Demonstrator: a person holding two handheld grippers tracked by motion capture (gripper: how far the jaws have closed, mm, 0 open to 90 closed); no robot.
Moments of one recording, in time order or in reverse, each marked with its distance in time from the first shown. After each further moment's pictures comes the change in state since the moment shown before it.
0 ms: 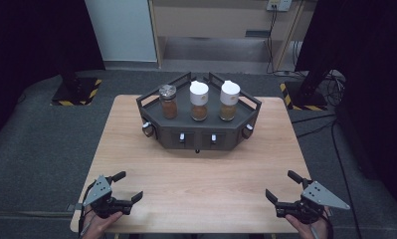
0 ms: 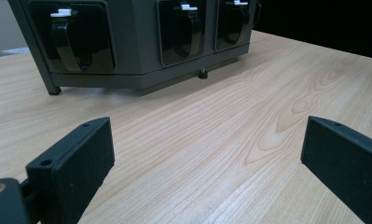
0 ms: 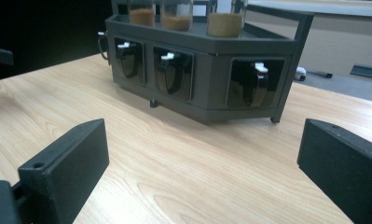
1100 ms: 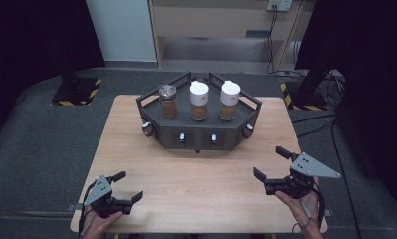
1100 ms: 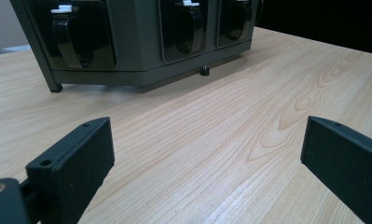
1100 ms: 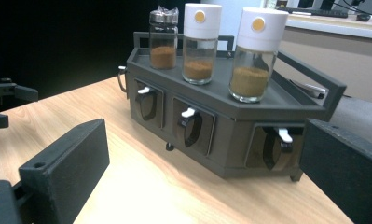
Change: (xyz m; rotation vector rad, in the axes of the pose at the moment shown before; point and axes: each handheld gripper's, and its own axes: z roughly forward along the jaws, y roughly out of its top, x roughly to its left) left arm -0.001 0.001 0.001 0.012 0.009 0.003; right arm 0.000 0.075 0.033 -0.014 0.073 -0.038
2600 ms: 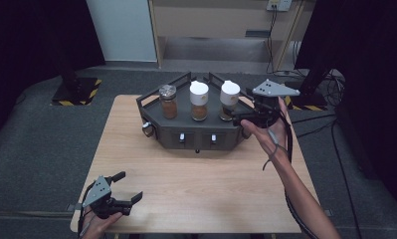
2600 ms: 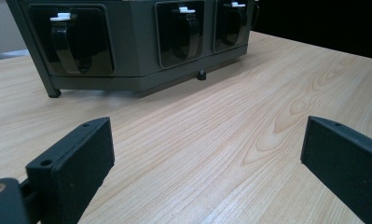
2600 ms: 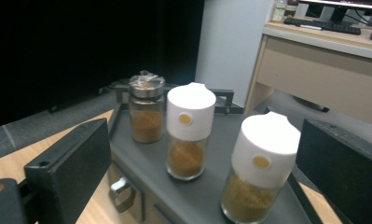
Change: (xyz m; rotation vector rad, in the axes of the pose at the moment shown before) left arm 0.000 0.000 -0.003 -0.015 -0.007 0.002; right arm -0.026 0.132 0.118 0.029 0.024 -0.024
